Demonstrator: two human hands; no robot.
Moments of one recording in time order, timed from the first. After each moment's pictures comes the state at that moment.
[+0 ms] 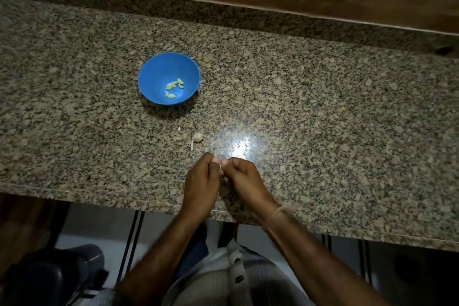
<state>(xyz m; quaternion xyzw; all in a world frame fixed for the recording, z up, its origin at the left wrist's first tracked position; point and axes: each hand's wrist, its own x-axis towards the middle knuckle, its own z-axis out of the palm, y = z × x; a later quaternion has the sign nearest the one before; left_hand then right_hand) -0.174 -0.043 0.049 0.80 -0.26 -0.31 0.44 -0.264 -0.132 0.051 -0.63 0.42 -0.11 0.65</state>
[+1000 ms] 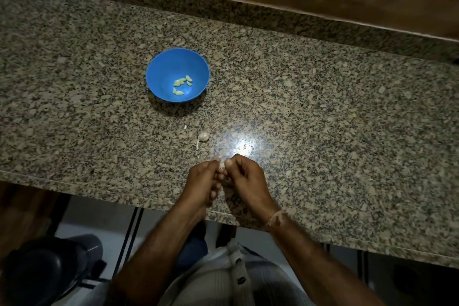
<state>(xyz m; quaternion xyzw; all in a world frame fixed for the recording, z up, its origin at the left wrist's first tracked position) -0.159 -0.051 0.050 0.70 0.02 -0.50 0.51 -0.260 -0.136 0.033 -0.66 0.39 -0.13 0.63</state>
